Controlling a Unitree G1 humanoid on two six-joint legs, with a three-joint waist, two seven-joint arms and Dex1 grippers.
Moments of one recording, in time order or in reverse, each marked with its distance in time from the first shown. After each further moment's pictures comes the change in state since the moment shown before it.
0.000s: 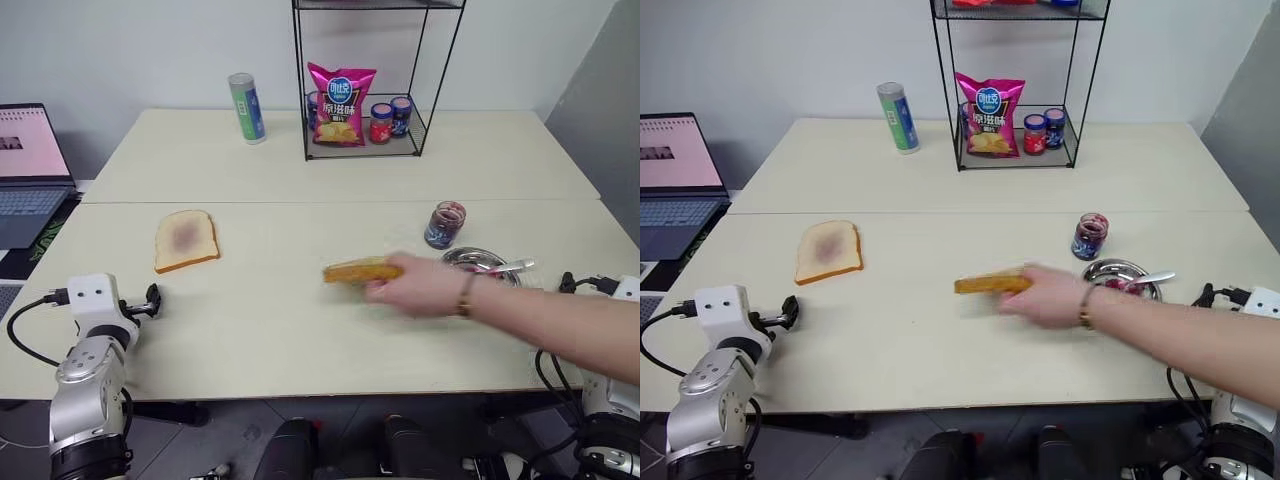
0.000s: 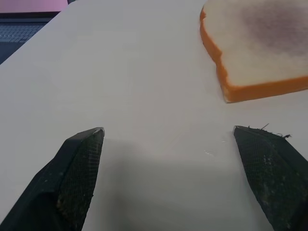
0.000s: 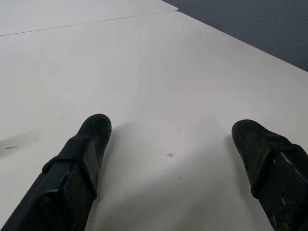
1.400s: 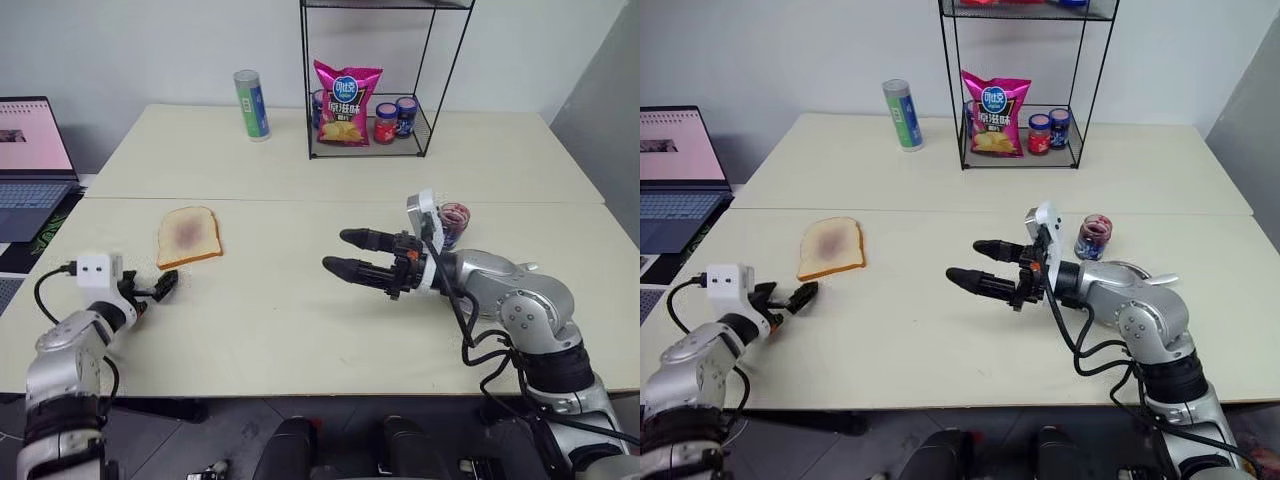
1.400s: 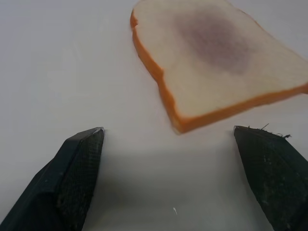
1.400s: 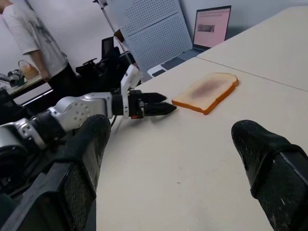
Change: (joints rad) left arm -0.310 0.208 -0.100 0.533 -0.085 -0.118 -0.418; right arm -0.359 0.032 0.662 -0.639 0.513 0.706 0.635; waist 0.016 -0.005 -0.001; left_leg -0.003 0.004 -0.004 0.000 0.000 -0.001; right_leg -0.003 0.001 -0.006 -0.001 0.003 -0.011
